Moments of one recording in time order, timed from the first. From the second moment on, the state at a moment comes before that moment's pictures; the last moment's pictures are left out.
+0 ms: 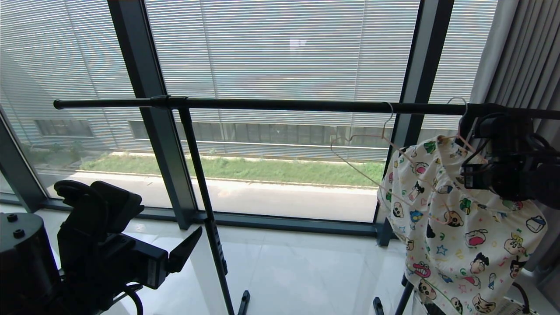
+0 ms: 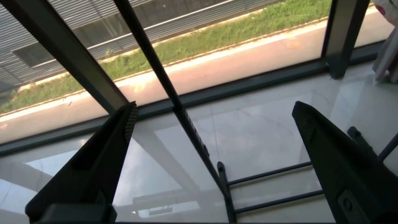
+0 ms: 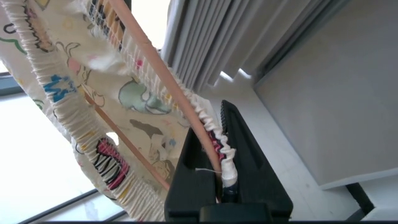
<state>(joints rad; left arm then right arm) -0.54 1.25 -0.30 -0.68 0.34 0.21 0.19 1.76 -1.04 -0.21 -0.70 0.11</state>
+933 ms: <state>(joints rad) -0.52 1.25 -0.30 -0.68 0.34 0.21 0.19 1.64 -1.02 -0.08 -0.67 0.08</state>
